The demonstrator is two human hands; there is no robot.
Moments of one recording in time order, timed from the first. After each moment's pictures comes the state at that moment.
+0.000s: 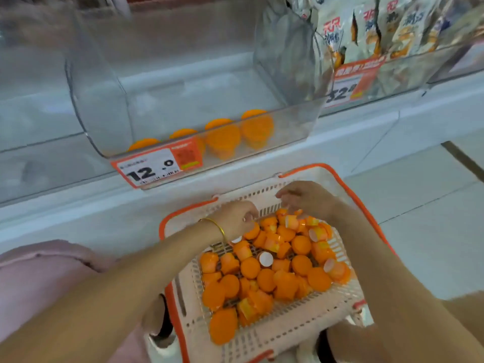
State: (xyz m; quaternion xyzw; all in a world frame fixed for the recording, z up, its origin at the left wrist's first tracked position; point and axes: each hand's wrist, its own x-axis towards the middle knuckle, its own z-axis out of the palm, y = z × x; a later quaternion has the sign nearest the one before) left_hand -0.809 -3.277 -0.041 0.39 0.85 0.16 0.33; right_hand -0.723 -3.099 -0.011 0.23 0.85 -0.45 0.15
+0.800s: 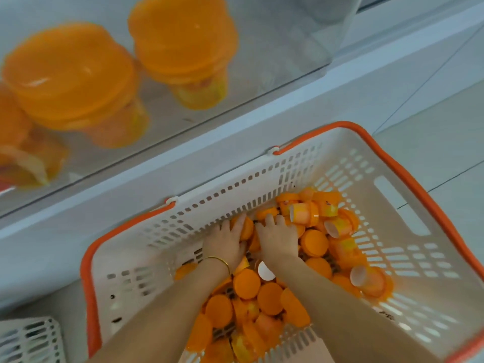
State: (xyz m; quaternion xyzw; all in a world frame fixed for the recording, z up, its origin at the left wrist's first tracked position) left_hand -0.813 -3.245 -0.293 0.33 0.91 -0.03 0.24; right_hand -0.747 -3.133 -0.268 0.20 0.94 -0.08 0.26
